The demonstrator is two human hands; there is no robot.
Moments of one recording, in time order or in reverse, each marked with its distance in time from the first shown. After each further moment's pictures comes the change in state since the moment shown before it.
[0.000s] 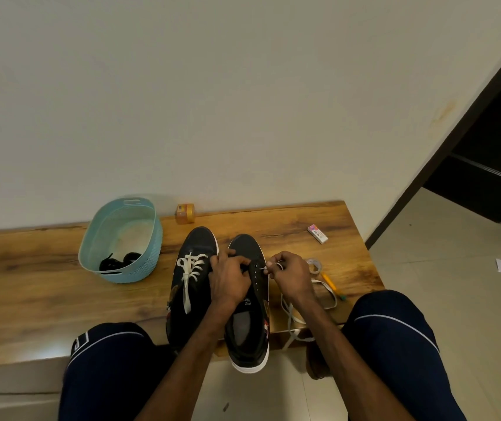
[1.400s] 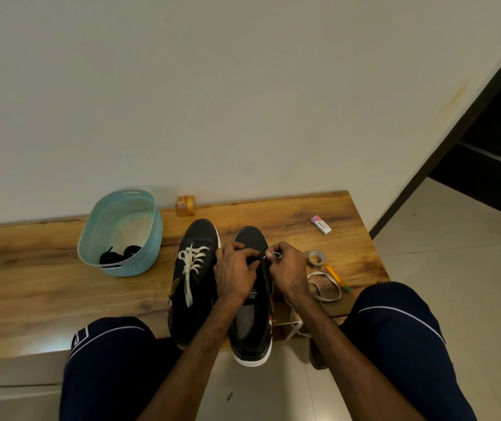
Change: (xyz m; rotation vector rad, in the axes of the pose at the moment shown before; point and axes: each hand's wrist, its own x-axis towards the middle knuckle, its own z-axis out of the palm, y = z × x) left_hand -0.005 0.008 0.003 -0.002 0.007 0.010; right_hand 0.001 -0.001 0.019 -0.056 0.112 -0.067
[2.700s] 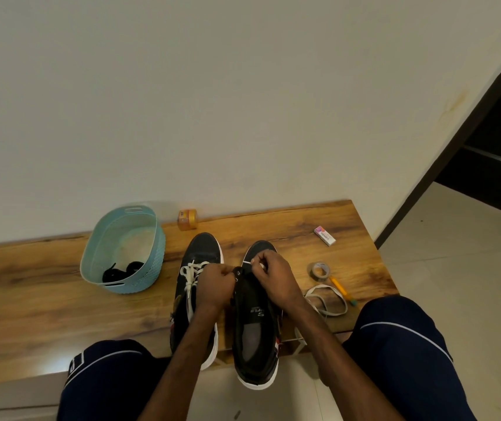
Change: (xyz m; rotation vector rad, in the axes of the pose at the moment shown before) left_hand 0.010 -0.029 -0.022 -0.431 -0.035 -0.202; right_hand 0.006 -0.017 0.006 0.042 -0.232 -0.203
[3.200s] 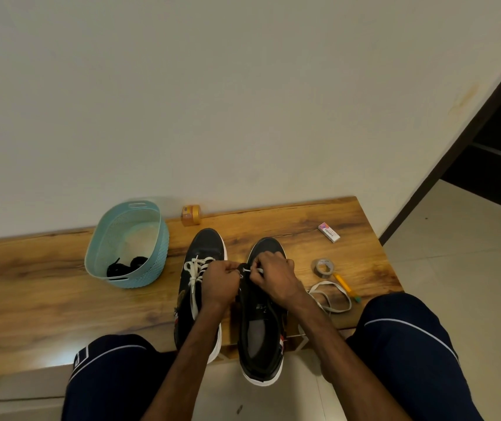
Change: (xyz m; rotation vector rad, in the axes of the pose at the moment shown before) left_hand -0.002 -0.003 0.004 -0.104 -0.018 -0.035; right_hand 0.003 -0.004 0.005 -0.412 -0.158 -0.053
